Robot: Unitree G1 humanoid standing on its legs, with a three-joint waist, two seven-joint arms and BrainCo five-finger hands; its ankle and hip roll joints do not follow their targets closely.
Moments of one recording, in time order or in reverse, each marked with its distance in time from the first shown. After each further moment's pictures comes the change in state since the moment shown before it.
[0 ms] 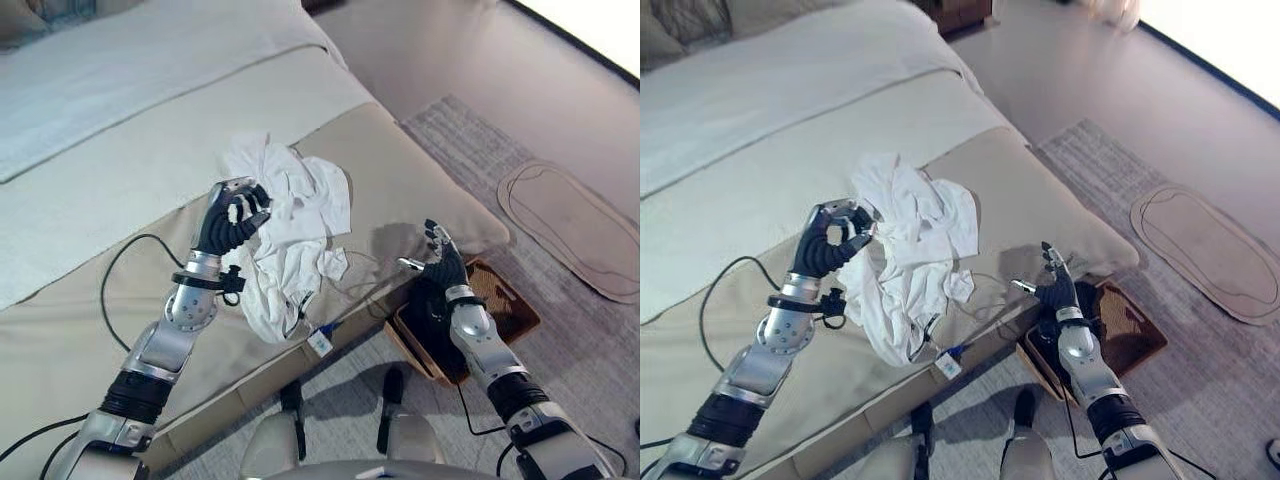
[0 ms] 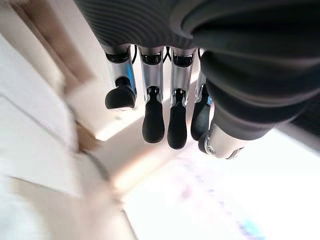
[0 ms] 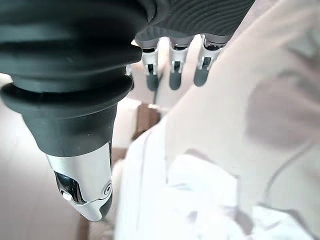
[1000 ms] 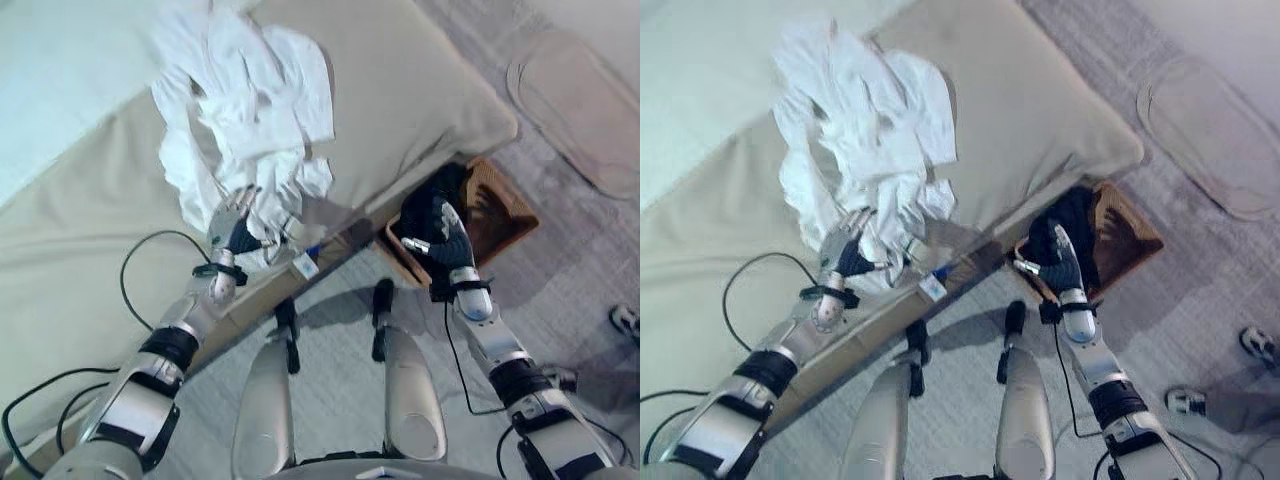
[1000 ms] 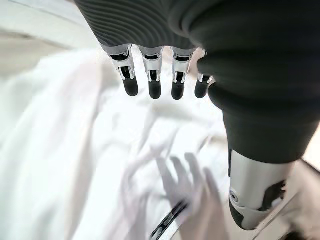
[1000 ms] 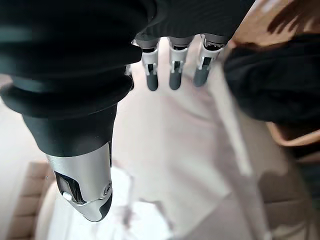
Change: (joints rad) left arm -0.380 -0.037 -0.175 0.793 0.535 0.299 0.340; right arm -0.096 -0.035 -0.029 -0.071 -0.016 0.002 -0.095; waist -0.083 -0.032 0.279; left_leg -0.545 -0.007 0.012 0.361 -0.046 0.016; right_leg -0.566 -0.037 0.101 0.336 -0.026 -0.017
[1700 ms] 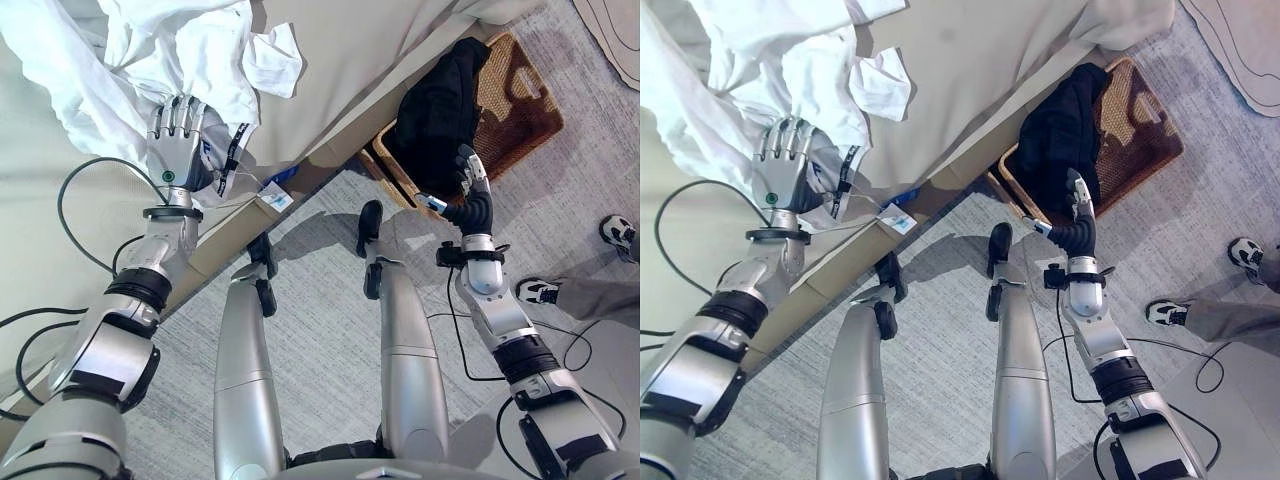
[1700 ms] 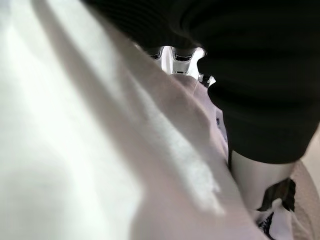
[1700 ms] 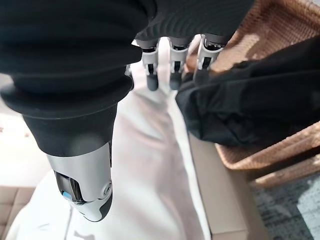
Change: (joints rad) left arm -0.226 0.168 -0.080 0.119 0.222 0.184 0.205; right arm -0.041 -0.024 -0.037 -0.095 0.022 -0.052 -0.073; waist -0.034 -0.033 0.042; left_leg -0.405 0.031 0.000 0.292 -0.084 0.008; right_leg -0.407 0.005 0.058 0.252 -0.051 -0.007
